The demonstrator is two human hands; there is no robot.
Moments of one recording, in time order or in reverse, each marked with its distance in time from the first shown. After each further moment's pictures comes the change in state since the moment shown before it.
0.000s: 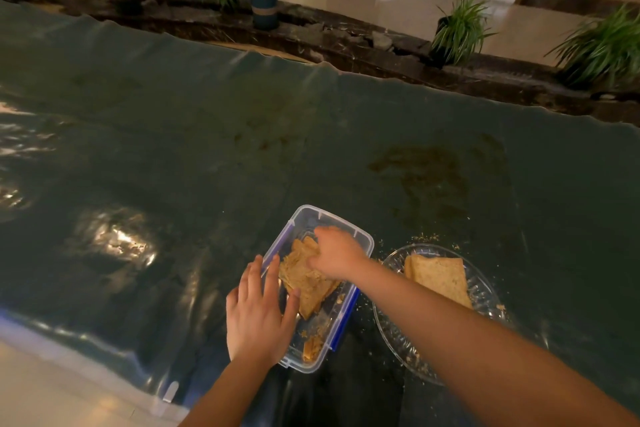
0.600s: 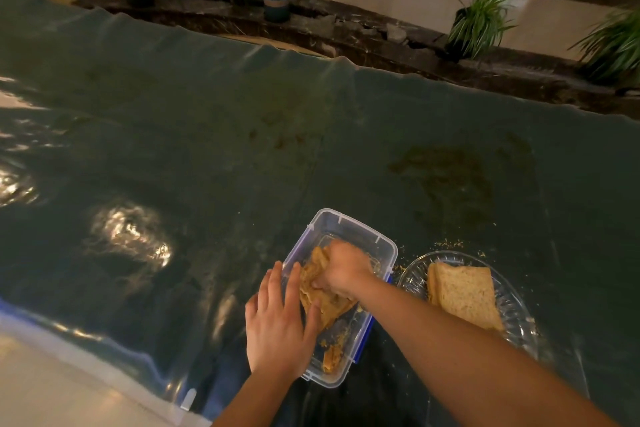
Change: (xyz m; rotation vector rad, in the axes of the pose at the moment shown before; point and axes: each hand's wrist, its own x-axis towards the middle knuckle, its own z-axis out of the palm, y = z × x) left_hand 0.002 -0.004 0.005 -0.015 -0.014 0.007; right_hand 0.029 -0.004 0.045 0.043 -0.006 0.188
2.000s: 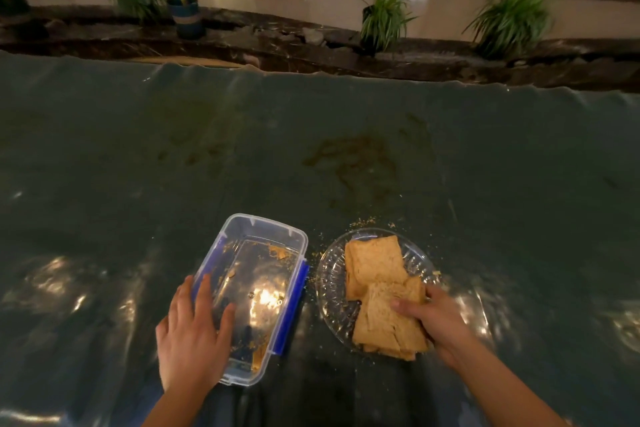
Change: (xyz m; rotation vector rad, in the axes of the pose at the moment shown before) left_hand -0.003 0.010 -0.008 0.021 -0.006 -0.019; right_hand -0.164 0.250 -0.036 1.286 0.229 0.452
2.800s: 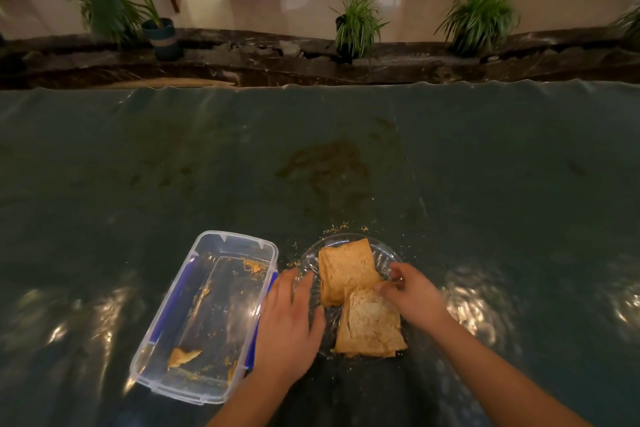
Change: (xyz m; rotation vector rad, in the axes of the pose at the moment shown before) left_hand -0.029 0.156 0.024 -0.175 -0.112 0.461; right_hand 0.027 -0.019 -0.023 -0.720 0.101 -0.287
